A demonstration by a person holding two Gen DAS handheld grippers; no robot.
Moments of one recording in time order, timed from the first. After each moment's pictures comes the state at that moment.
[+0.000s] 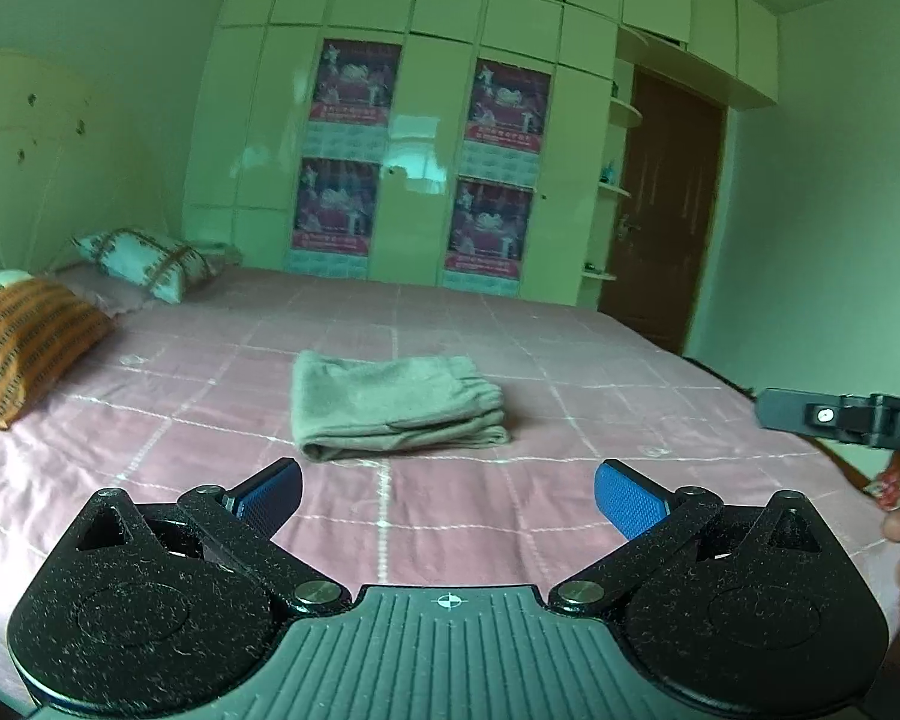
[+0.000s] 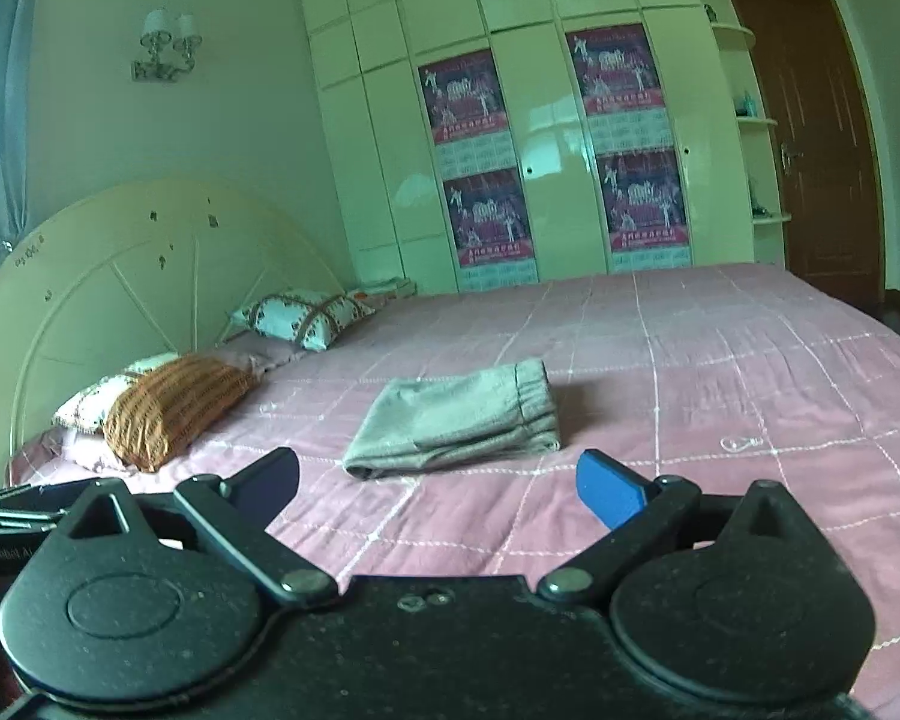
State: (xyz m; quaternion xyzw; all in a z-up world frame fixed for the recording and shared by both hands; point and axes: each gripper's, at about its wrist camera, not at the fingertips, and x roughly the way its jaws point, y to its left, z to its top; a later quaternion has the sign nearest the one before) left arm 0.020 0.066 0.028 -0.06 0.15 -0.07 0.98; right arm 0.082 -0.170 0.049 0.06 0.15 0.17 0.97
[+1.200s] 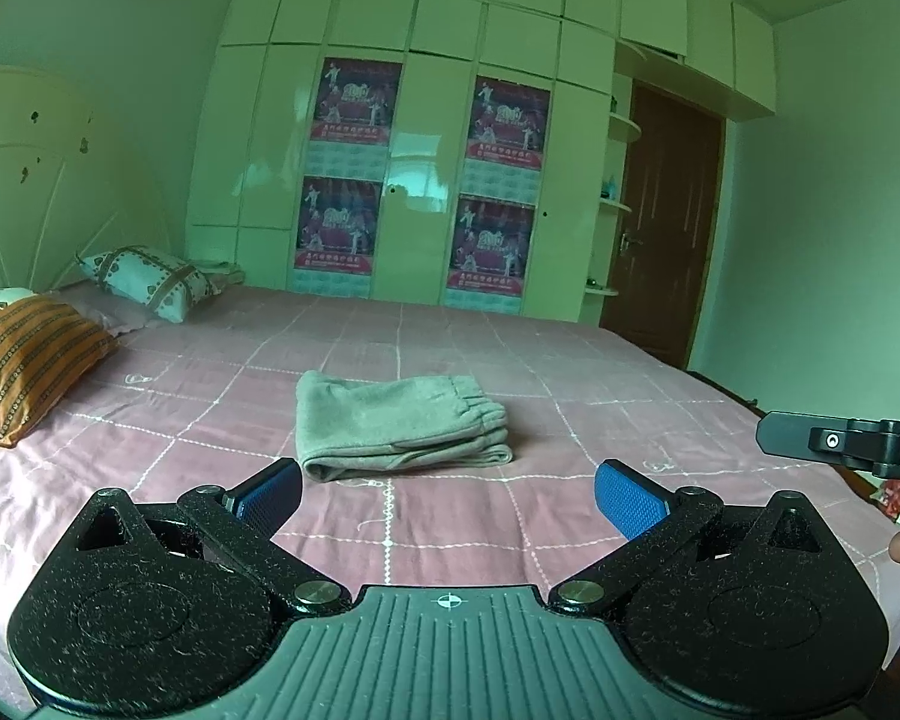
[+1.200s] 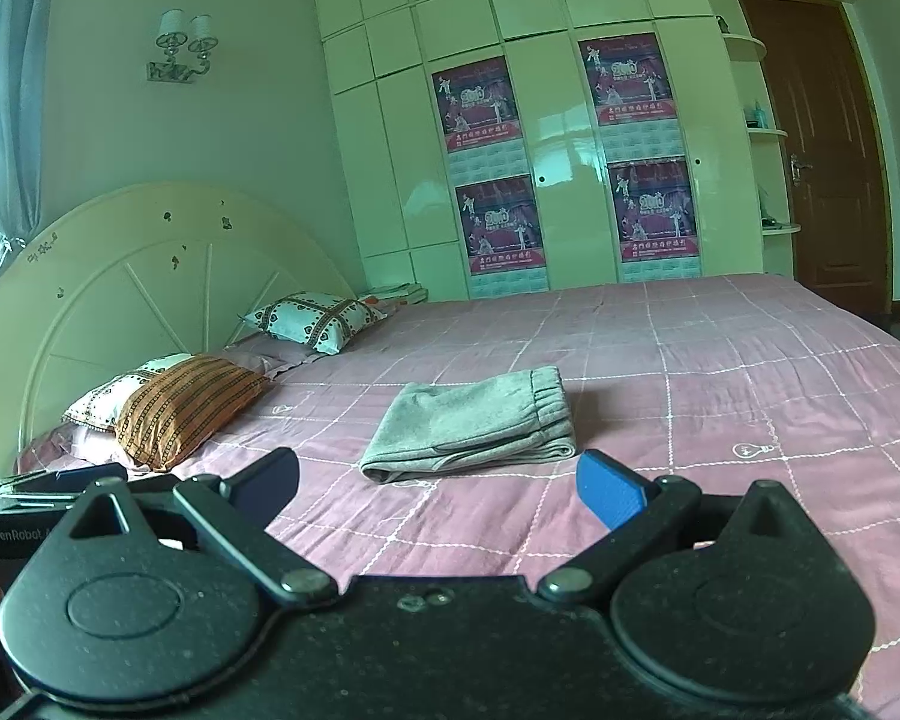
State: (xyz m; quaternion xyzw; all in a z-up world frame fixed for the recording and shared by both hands) left arm 0.016 0.061 0.033 -0.06 0.13 -0.06 0.99; right arm 0.071 -0.165 0.048 0.06 0.15 0.18 0.97
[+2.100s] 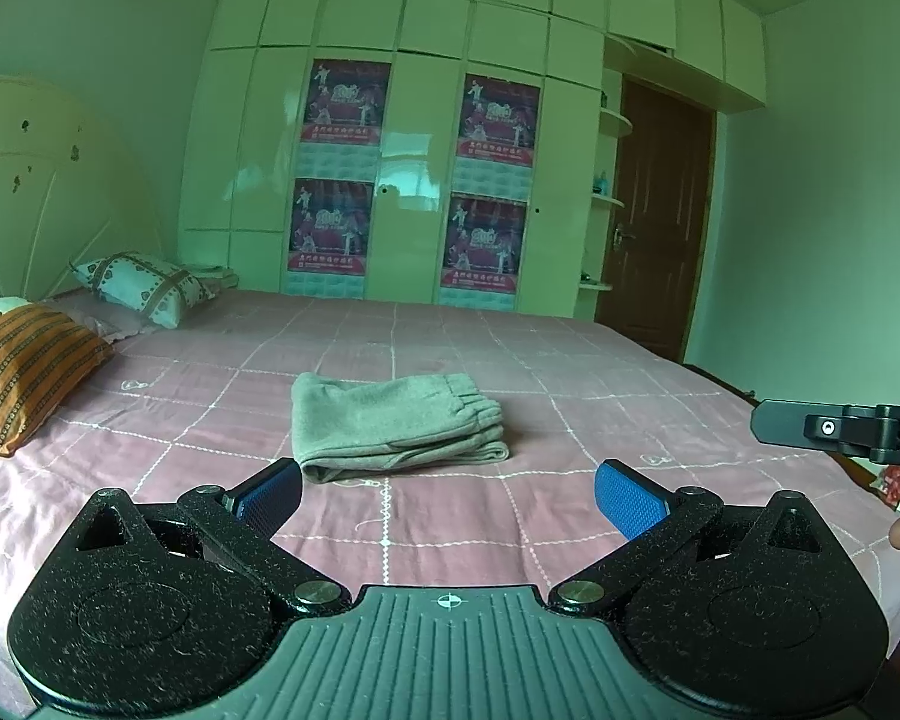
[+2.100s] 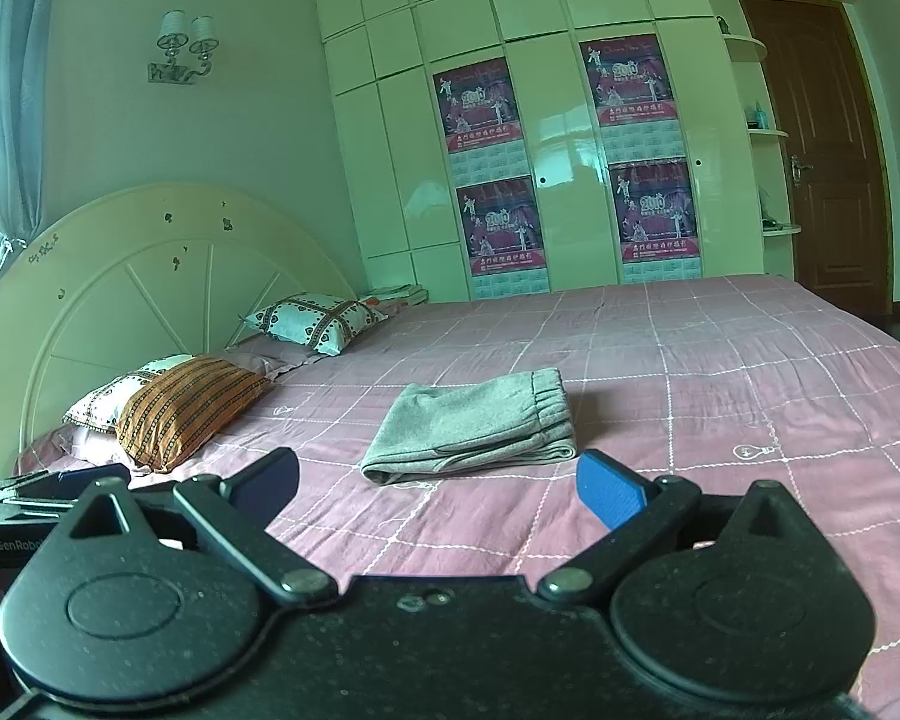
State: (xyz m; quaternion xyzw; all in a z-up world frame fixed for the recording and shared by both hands) left arm 0.017 0.059 0.032 -0.04 0.13 -0.07 0.99; right arm 0.071 -0.166 0.051 0.06 0.15 0.18 0.97
